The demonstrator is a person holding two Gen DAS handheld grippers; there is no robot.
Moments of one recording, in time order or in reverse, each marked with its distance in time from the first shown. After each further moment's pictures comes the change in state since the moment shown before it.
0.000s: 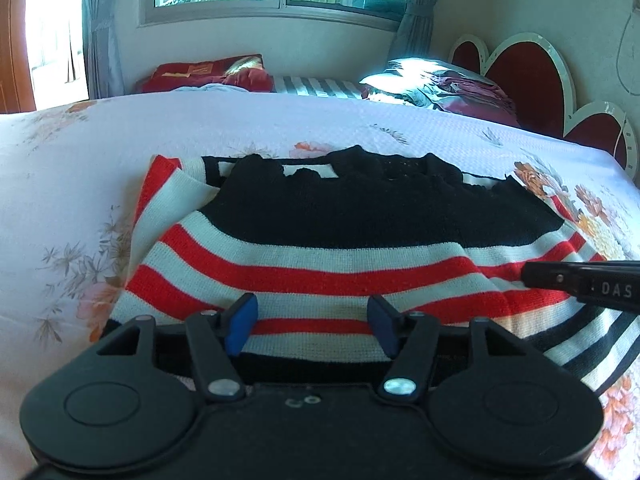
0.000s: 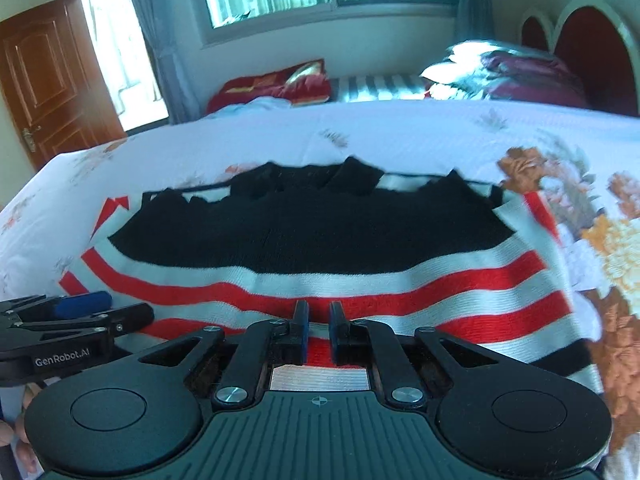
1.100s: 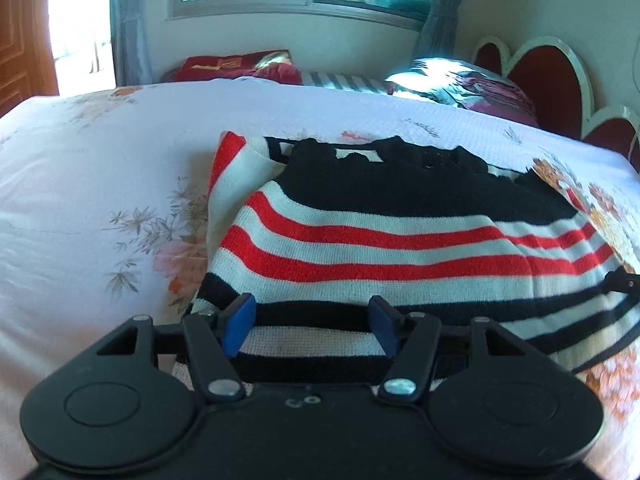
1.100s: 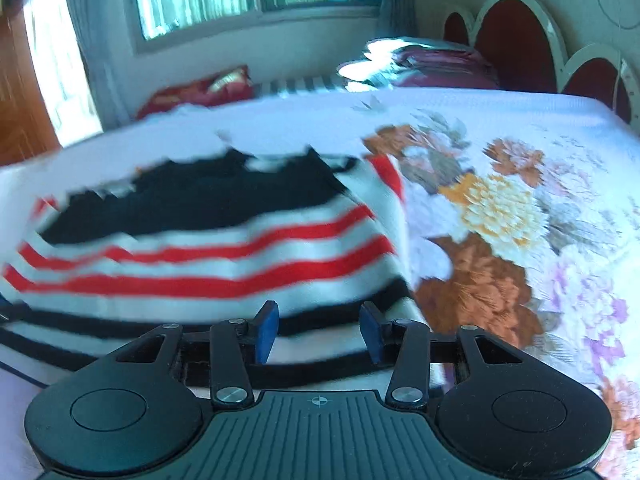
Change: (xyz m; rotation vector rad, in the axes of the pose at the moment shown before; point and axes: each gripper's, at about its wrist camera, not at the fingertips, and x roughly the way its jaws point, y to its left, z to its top) left arm -0.033 0.028 -0.021 -0.041 0.015 0.065; right arm -0.053 -0.062 -0.030 0.084 -0.025 -0.161
